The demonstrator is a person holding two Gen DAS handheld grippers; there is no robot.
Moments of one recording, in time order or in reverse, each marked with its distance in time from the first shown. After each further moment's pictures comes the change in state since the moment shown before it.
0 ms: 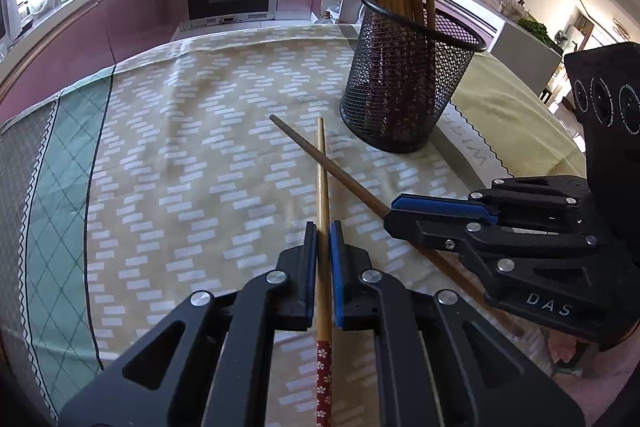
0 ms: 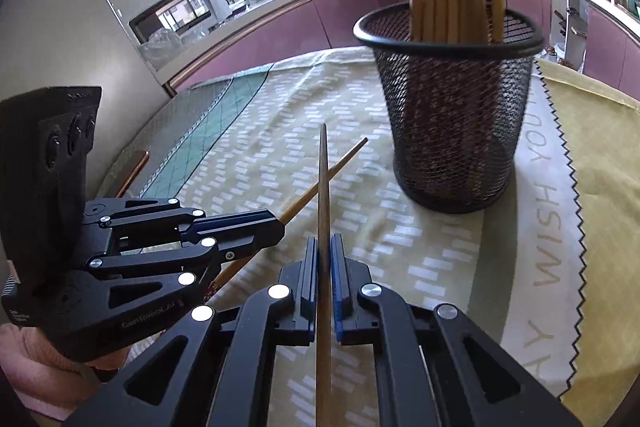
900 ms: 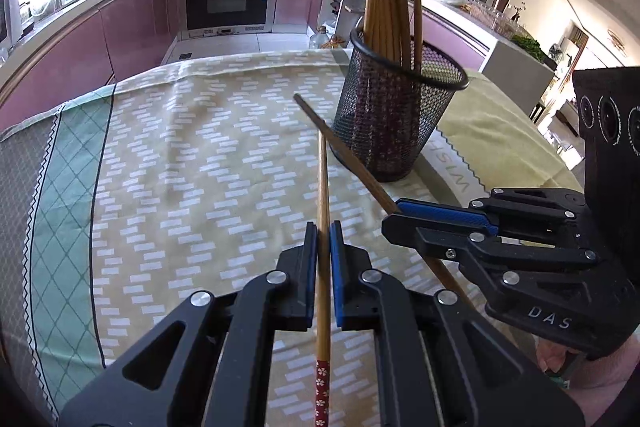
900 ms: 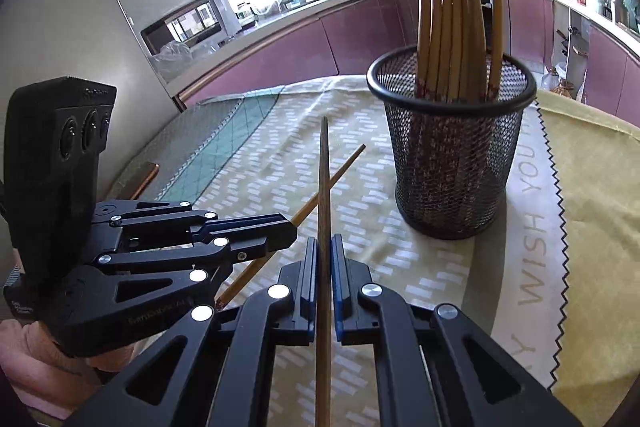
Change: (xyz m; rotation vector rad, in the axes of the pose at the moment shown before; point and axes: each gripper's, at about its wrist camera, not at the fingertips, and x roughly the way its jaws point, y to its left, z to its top) left arm -0.019 -0.002 0.013 -0.019 -0.062 -0.030; right arm -0.030 0.004 0.002 -0.027 -0.094 0.025
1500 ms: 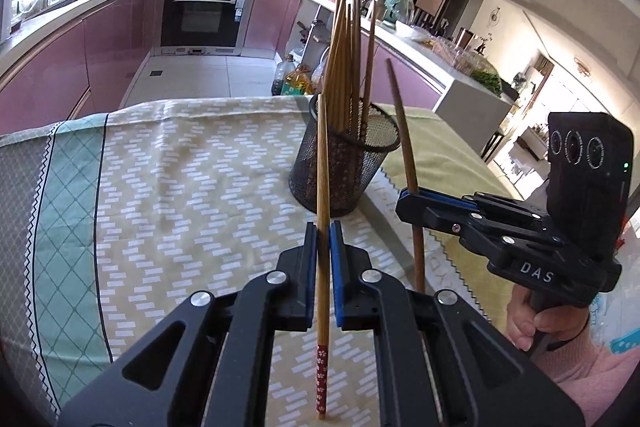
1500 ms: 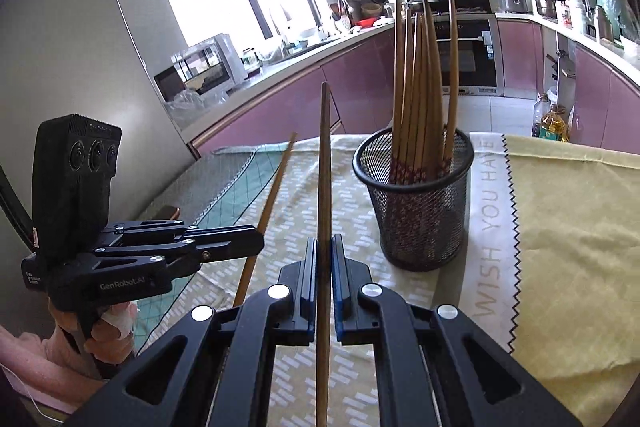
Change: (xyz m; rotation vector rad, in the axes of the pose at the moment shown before) left arm -0.054 0.003 0.015 -0.027 -0.100 -0.166; right arm -0.062 -0.011 0.007 0.024 -0.161 0.011
